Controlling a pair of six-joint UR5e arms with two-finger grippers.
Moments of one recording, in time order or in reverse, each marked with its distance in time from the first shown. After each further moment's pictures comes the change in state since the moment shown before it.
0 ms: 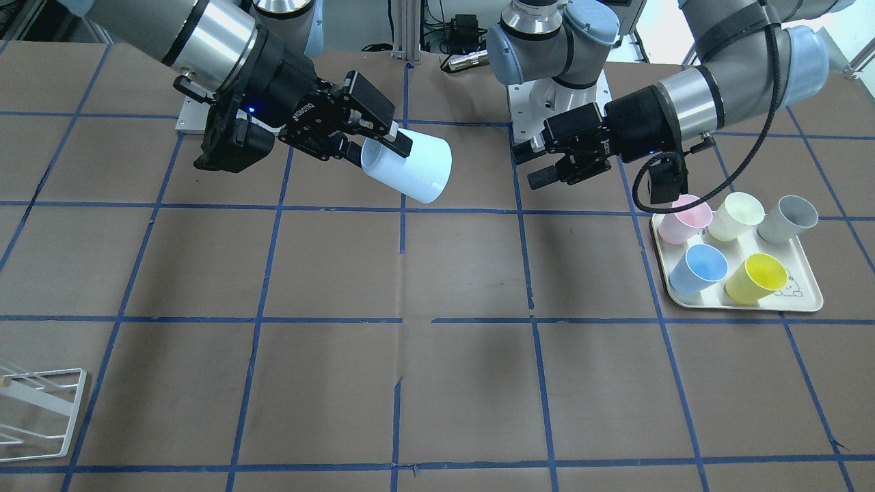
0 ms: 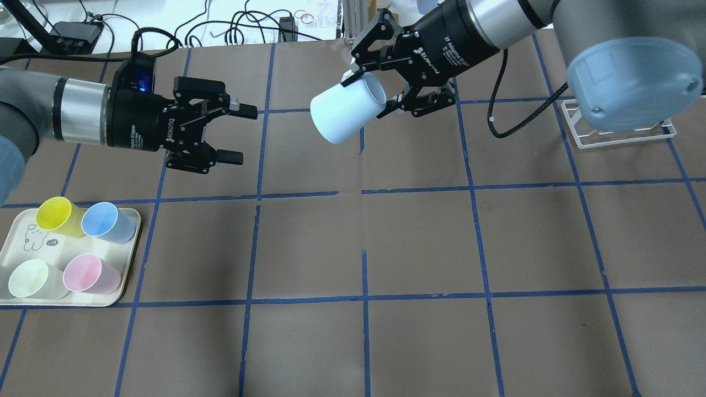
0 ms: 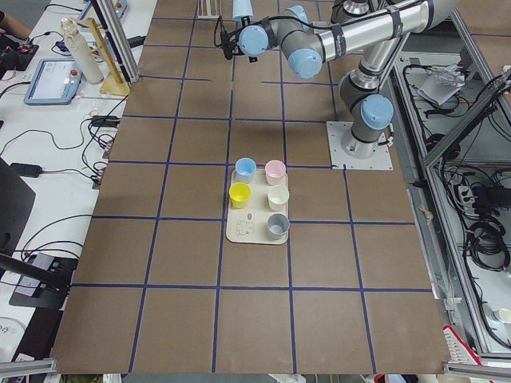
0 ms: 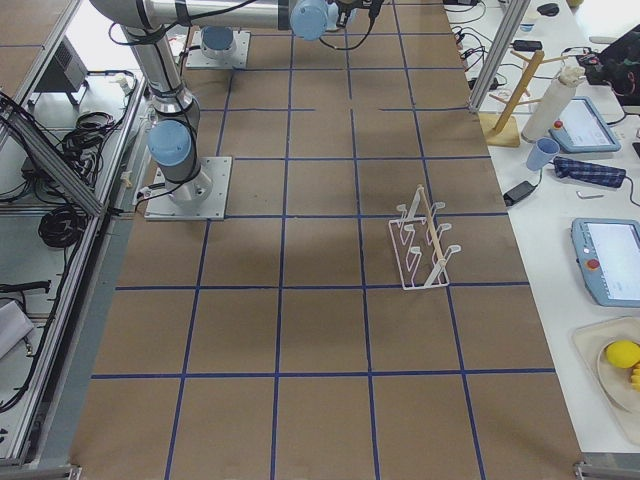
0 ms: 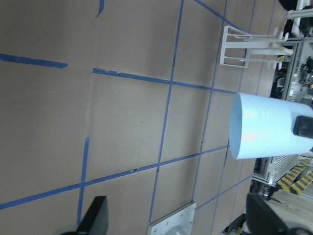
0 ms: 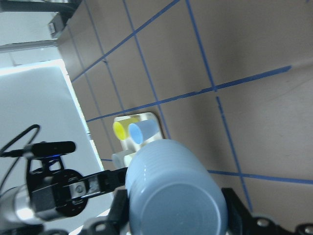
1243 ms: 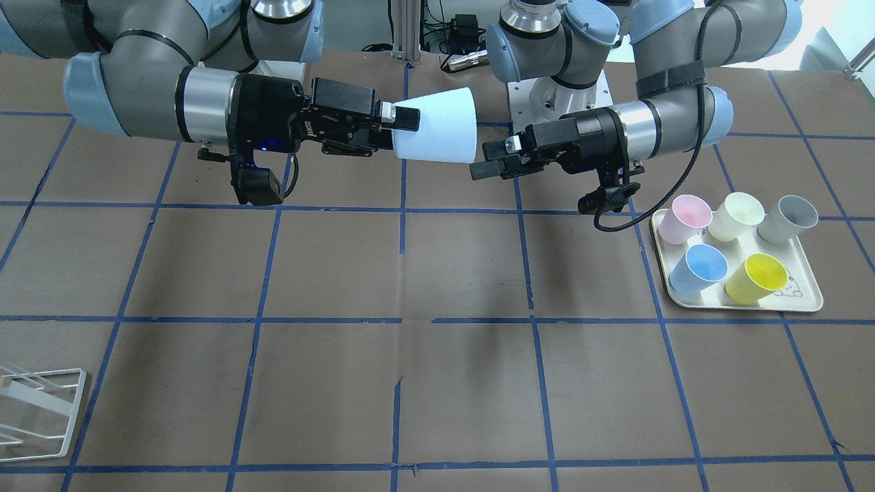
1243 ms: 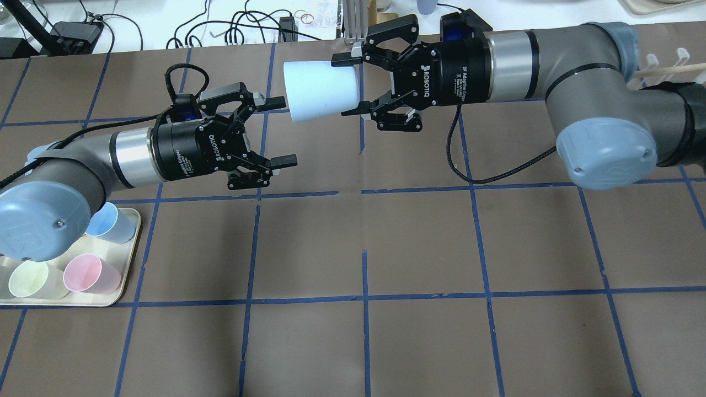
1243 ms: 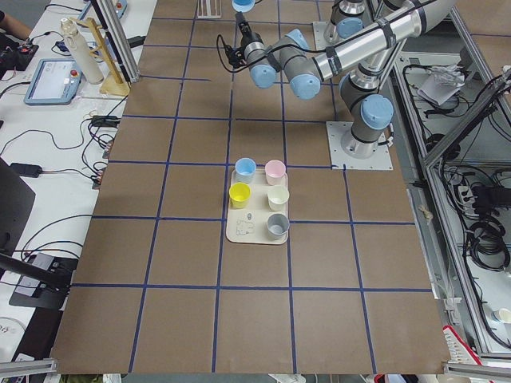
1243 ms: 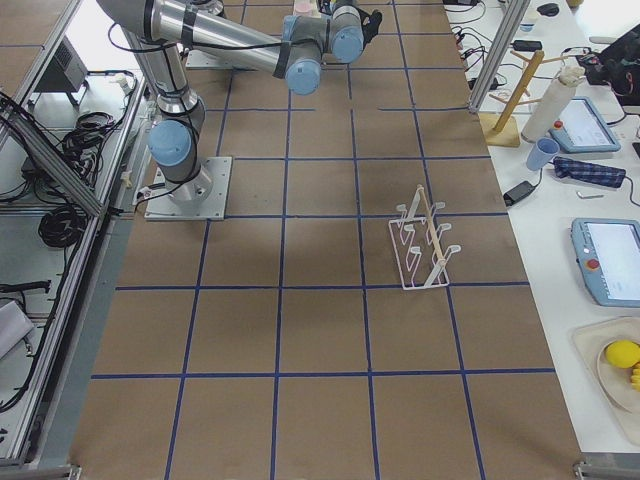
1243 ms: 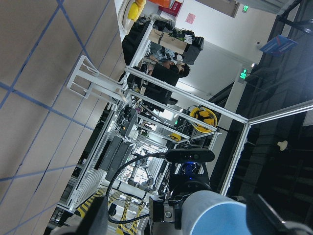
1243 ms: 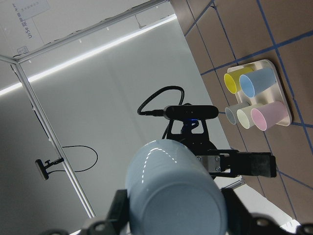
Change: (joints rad) left arm -0.077 0.010 -0.179 -0.033 -0.356 -0.017; right arm -0.050 0.026 0.224 -0.071 0.515 -0.088
